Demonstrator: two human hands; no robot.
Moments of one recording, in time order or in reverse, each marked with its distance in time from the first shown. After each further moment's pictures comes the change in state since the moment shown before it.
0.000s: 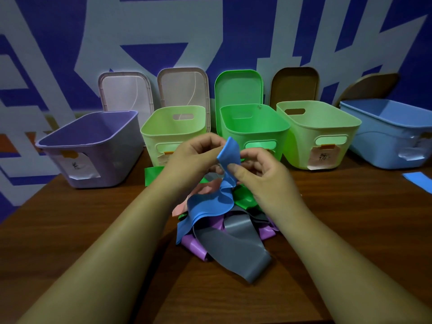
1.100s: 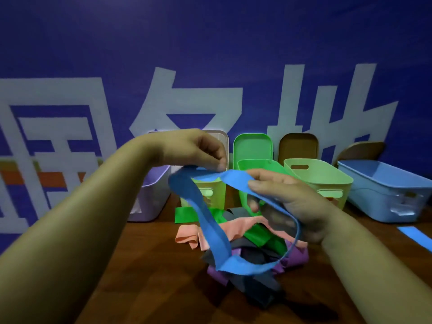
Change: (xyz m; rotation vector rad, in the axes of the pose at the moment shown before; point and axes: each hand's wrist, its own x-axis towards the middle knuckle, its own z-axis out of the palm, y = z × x) left_hand -0.014 0.181 -0.076 0.868 -0.446 0.094; right_hand -0.029 -0.162 -0.018 0.396 -0.532 0.259
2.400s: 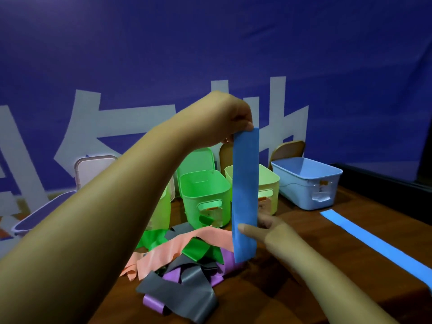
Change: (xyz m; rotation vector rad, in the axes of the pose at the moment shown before) left_hand 0.132 0.172 0.043 0.491 0.392 0.407; right_hand -0.065 0.074 -0.119 -0.326 0.603 0.017
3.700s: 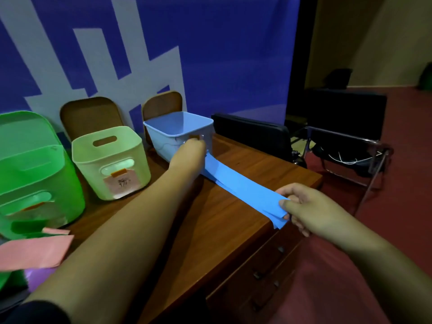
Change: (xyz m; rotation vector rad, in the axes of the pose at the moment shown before) left_hand 0.175 0.112 0.405 -0.030 -0.457 -0.269; right_hand -0.136 0.101 -0.314 -0.404 0.446 0.213
